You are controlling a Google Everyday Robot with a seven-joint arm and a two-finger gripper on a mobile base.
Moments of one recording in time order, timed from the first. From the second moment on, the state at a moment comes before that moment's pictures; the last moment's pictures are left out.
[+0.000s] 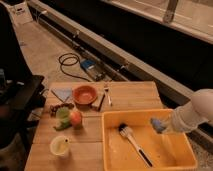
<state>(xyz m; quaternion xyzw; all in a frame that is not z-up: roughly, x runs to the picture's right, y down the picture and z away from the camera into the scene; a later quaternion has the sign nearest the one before) 0.279 0.196 0.645 -0.31 -0.10 0.10 0.94</state>
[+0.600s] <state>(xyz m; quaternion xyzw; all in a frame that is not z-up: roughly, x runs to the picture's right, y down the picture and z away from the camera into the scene) 0.267 0.240 0.692 -0.33 -0.12 0.12 0.93</state>
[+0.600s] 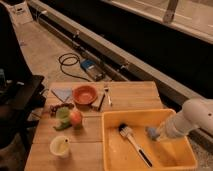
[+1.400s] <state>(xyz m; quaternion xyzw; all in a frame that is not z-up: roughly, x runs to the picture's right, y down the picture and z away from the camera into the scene) 0.270 0.248 0.703 -0.32 -0.12 0.14 0.93</state>
